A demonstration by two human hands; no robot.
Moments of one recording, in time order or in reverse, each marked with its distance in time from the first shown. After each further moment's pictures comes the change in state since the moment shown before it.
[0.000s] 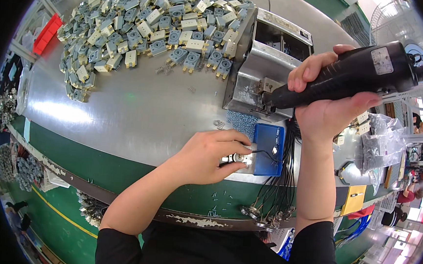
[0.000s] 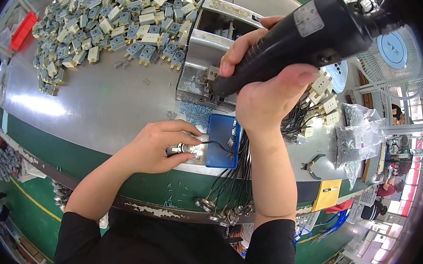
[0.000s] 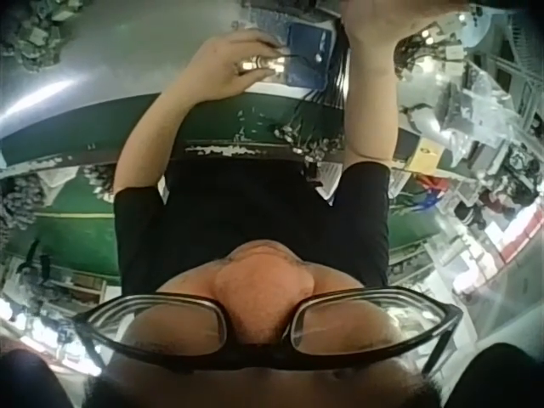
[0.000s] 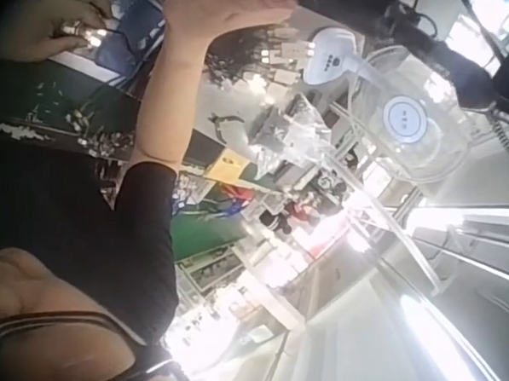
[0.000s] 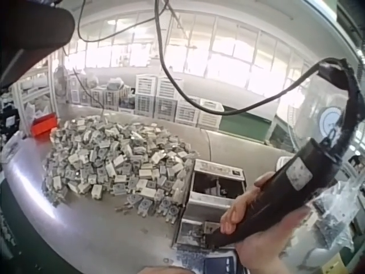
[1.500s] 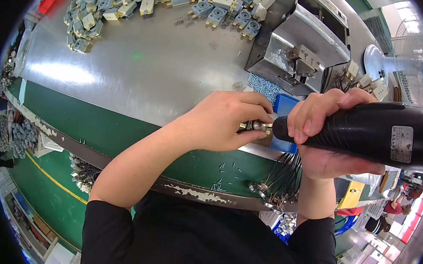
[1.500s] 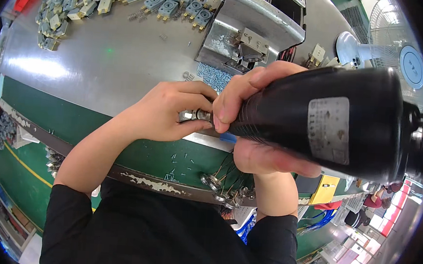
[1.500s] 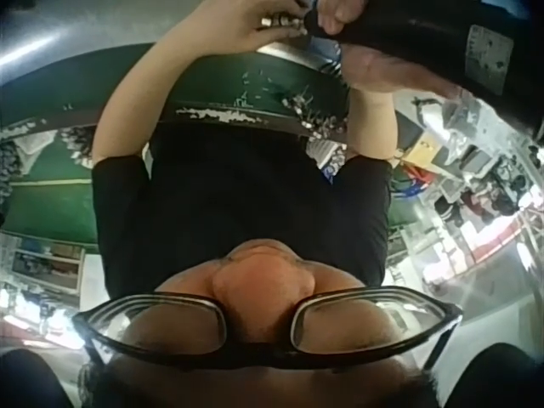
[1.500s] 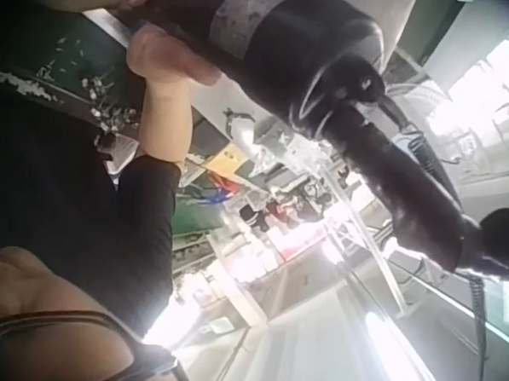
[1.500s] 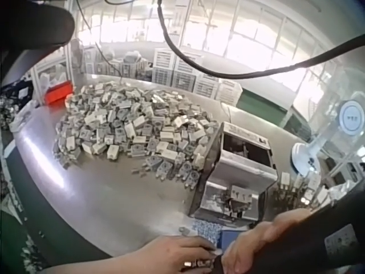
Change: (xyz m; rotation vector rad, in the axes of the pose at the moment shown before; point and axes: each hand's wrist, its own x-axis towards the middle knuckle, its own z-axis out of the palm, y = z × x) left_hand -0.005 -0.010 0.005 0.003 0.017 -0.005; right_hand -0.082 -0.003 0.001 0.345 -0.366 0.087
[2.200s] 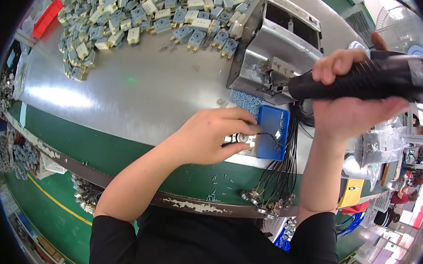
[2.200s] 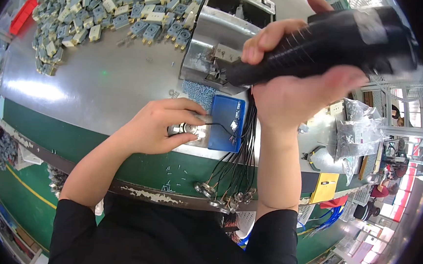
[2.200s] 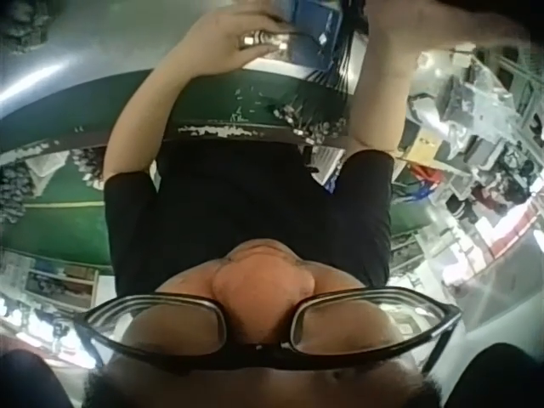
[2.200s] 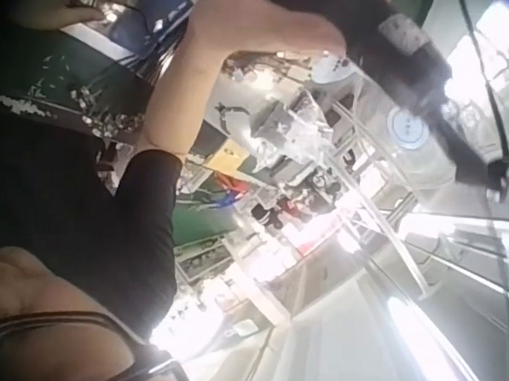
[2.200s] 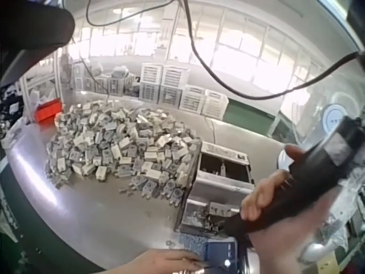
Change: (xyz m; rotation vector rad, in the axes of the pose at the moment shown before) left_hand 0.003 0.008 -0.003 0.006 -0.015 0.018; right_hand 0.063 -0.025 -0.047 -0.115 0.198 -0.212
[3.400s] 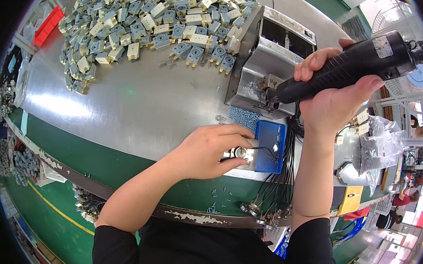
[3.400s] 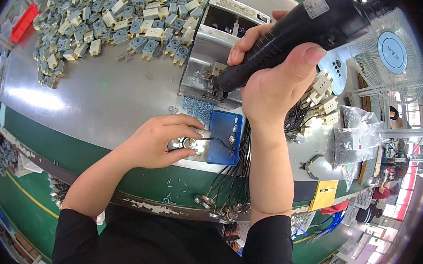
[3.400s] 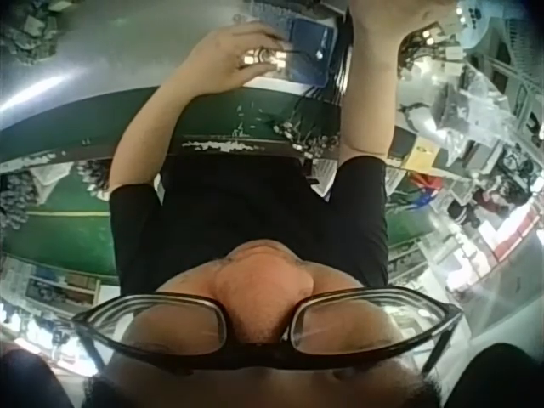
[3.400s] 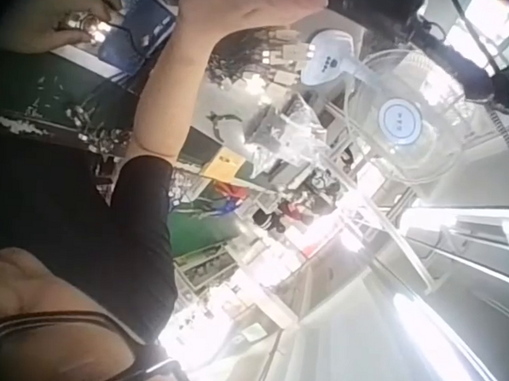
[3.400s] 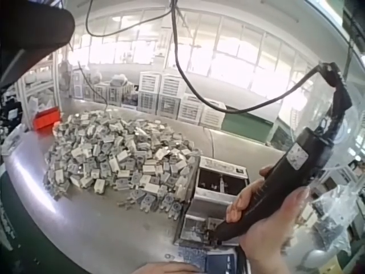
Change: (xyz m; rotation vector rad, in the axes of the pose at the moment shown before) left_hand 0.001 -0.001 -0.003 0.005 -0.026 -0.022; right_hand 0.013 0.017 0.022 -0.291 0.175 0.083
